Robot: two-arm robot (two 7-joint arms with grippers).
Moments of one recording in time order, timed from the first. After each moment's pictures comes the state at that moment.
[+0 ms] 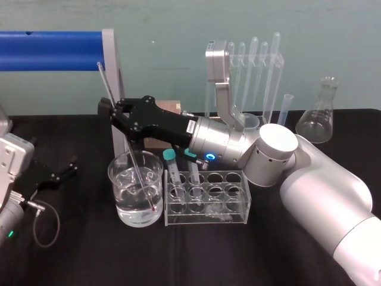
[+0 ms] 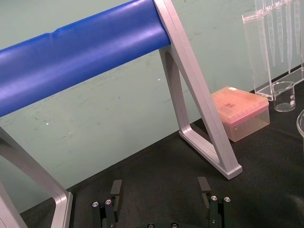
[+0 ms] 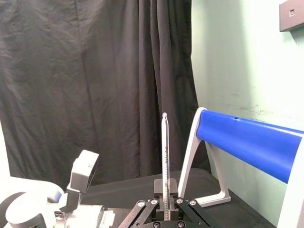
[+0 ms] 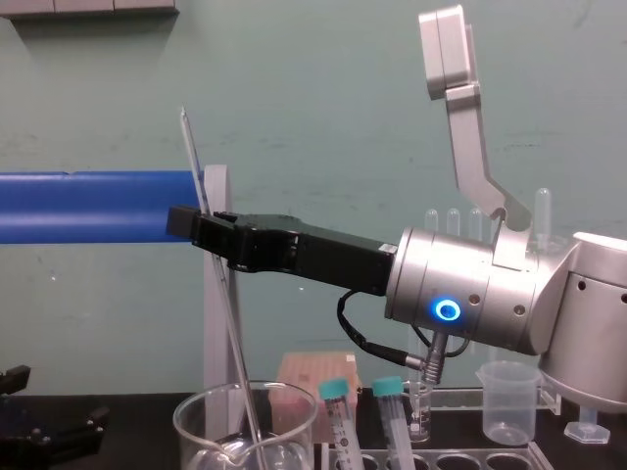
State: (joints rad) left arm -0.20 0.60 0.45 -1.41 -0.25 -0.12 0.03; right arm 0.71 0.14 -0.64 -0.99 0.66 -0.14 0.89
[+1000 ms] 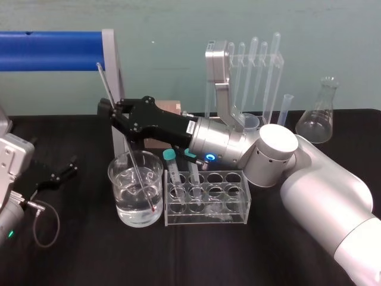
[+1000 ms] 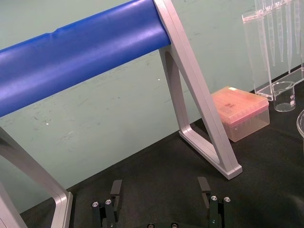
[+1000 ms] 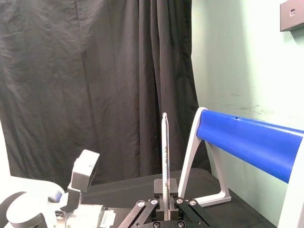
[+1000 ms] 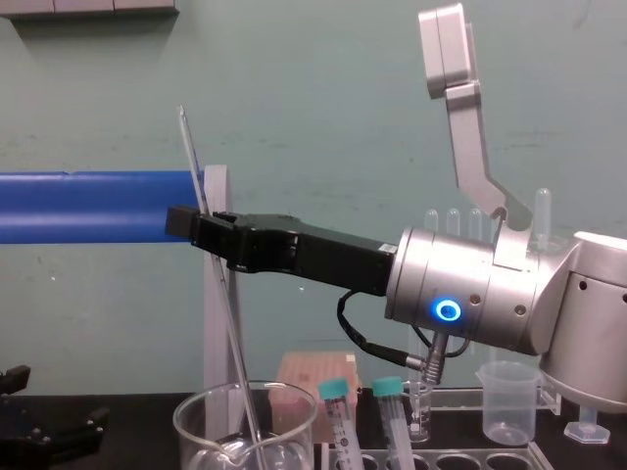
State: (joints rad) left arm -0.20 0.60 0.45 -1.41 -0.25 -0.12 0.03; right arm 0.71 0.15 -0.64 -1.00 0.66 -0.14 0.89
